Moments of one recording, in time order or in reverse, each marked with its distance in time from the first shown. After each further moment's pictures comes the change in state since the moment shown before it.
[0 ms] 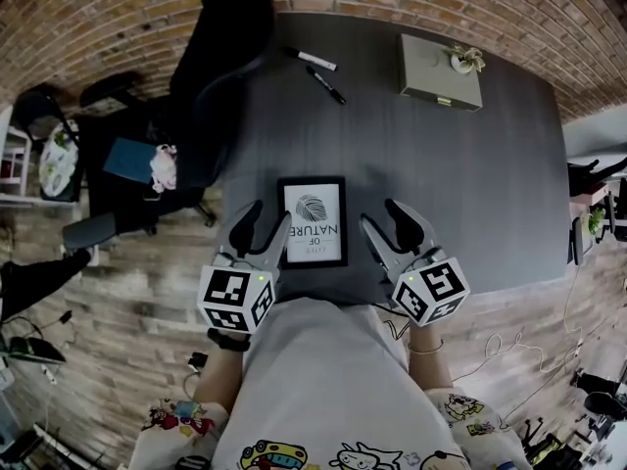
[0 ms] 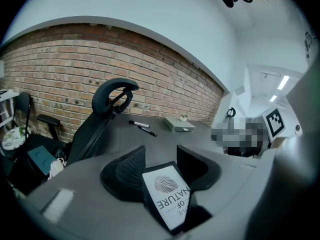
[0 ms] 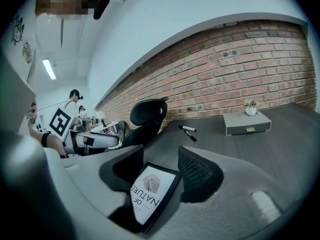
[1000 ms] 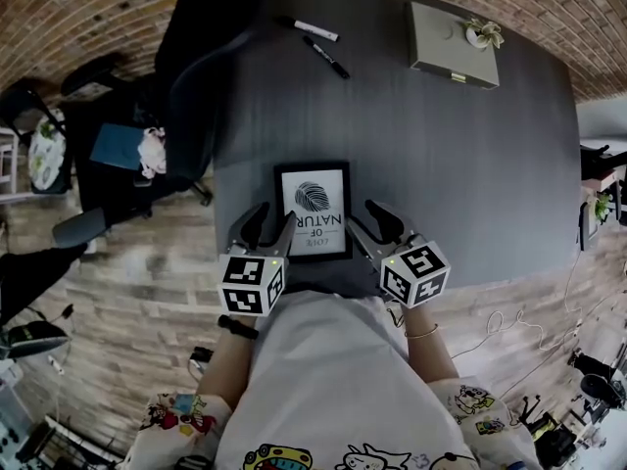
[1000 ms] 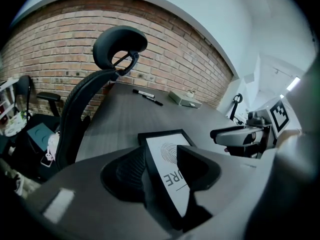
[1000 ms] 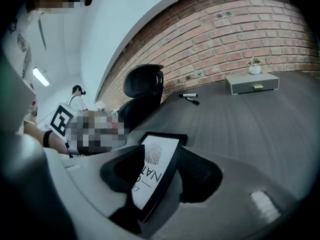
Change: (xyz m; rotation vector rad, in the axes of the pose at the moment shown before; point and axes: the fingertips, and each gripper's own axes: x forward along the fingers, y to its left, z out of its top) left arm 0.040 0.017 -0.097 -0.064 0.242 0.020; right arm 0.041 -0.003 -0.099 0.130 0.237 0.054
